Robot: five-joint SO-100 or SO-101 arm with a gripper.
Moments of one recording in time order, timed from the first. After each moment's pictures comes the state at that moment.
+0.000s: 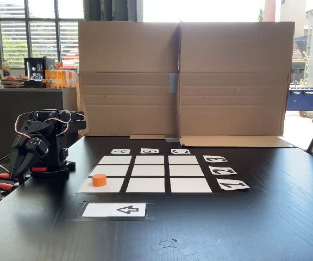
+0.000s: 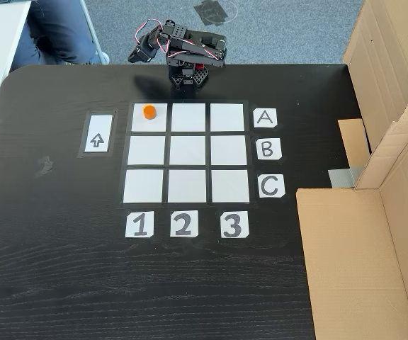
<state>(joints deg) 100.1 185.3 175.1 61.5 -3.7</state>
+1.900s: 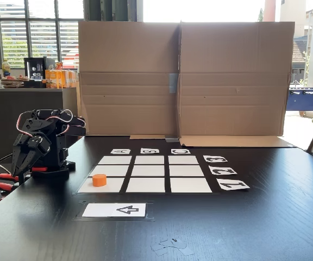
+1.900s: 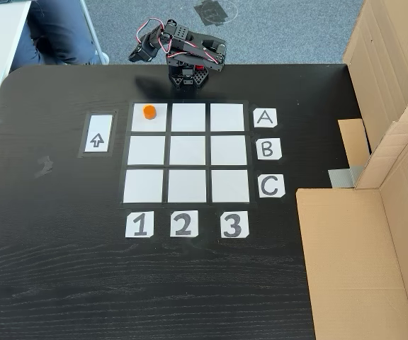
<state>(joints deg) 100.1 190.1 175.1 65.0 -3.7</state>
